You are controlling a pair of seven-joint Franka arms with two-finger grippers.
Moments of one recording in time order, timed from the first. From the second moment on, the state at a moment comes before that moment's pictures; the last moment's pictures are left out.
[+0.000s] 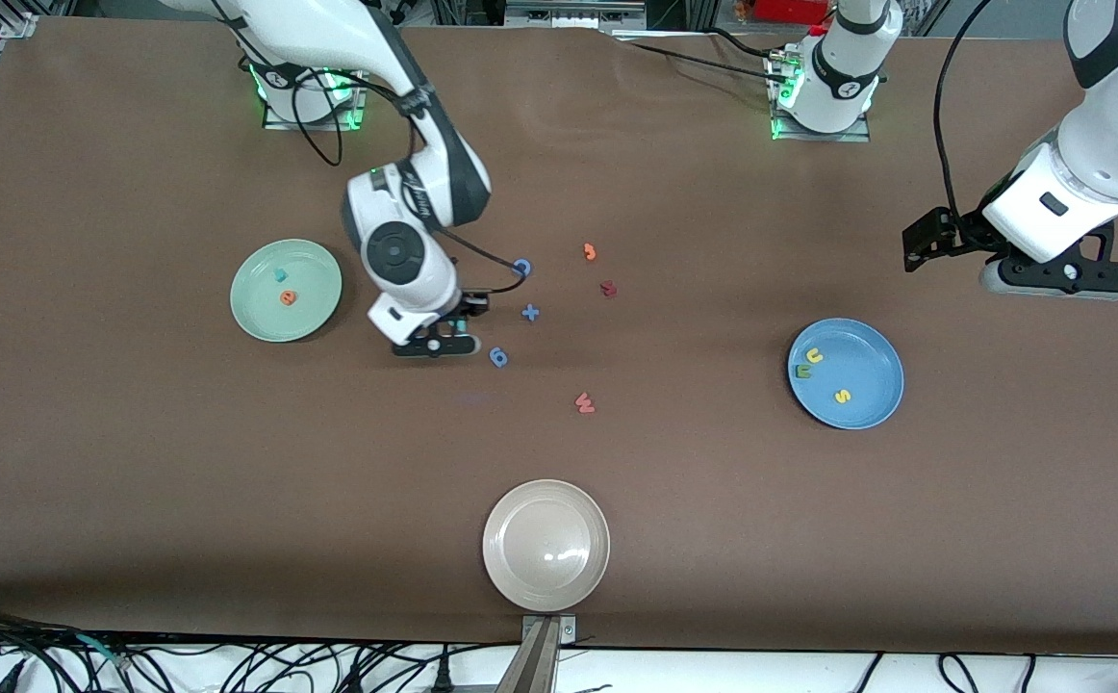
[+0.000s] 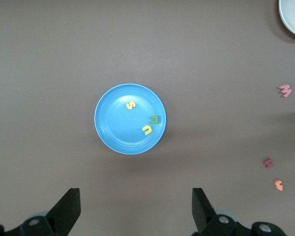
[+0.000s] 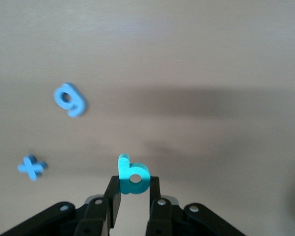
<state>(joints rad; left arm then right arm) 0.04 0.05 -0.18 -1.64 0.00 1.65 -0.09 0.84 0.51 -0.33 -1.83 0.29 2.13 0.33</state>
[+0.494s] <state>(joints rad) 0.04 0.05 -0.18 -1.64 0.00 1.65 -0.09 0.83 0.38 -0.53 -1.86 0.12 1.85 0.26</state>
